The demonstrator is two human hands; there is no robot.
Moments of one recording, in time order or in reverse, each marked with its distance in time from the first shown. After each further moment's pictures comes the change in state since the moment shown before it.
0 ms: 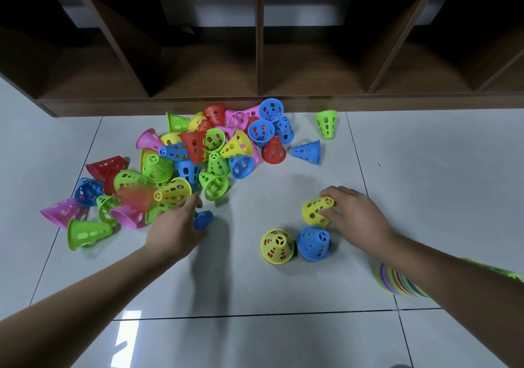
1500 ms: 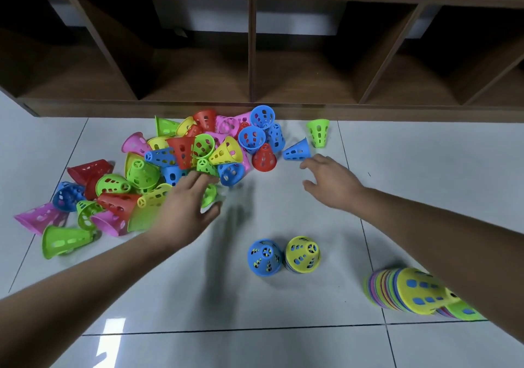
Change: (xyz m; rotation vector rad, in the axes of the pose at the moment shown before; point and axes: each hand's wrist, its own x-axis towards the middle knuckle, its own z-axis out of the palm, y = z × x) left_hand 0.040 0.045 -0.019 -0.185 0.216 0.294; right_hand 0.095 -0.018 -0.037 -0.244 -0.145 -0.067
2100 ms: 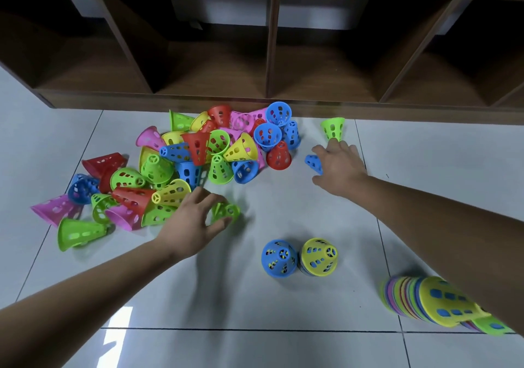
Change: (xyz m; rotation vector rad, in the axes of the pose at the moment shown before) left_hand -0.031 -0.031 0.018 -0.057 -0.162 -0.137; right_hand 0.052 -0.002 0.017 -0.402 0.001 0.094
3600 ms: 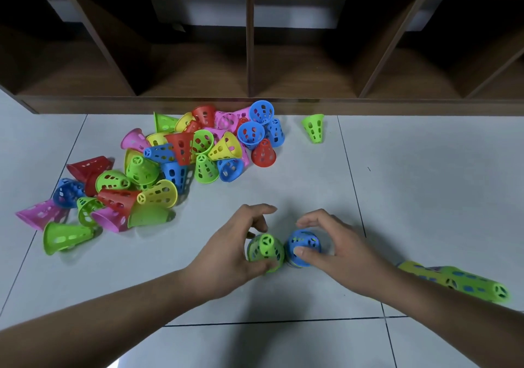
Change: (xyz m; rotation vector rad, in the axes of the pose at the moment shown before) left_hand -0.040 0.136 0.002 -0.519 -0.107 0.189; right_hand -0.209 -0.020 -0.017 1.068 -0.080 -0.072
